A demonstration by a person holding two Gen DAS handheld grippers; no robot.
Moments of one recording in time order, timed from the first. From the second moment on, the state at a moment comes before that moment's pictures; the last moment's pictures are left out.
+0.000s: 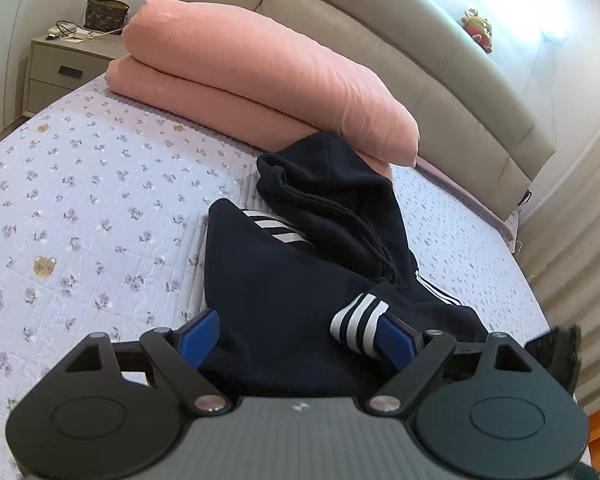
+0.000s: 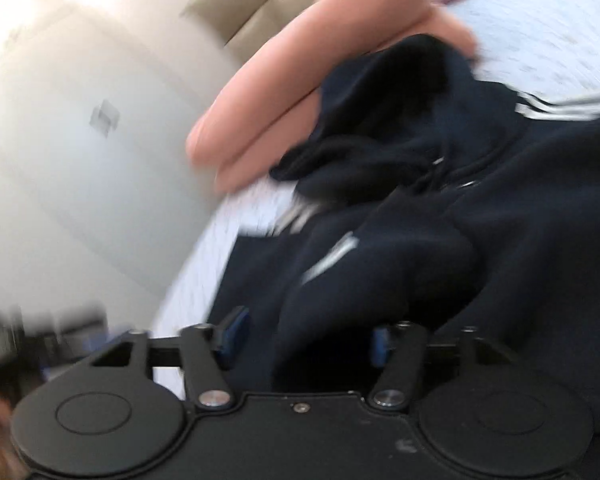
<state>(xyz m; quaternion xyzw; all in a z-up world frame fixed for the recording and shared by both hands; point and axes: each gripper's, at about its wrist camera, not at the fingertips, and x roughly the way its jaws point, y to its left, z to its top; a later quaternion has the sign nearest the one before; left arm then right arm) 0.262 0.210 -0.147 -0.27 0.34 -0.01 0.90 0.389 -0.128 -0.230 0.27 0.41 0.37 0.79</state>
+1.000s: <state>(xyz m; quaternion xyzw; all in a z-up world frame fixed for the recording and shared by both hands) 0.339 0.194 -0.190 -0.15 0.38 -0.01 0.91 0.466 -0.245 -0.165 0.05 0.44 0.06 0.90</state>
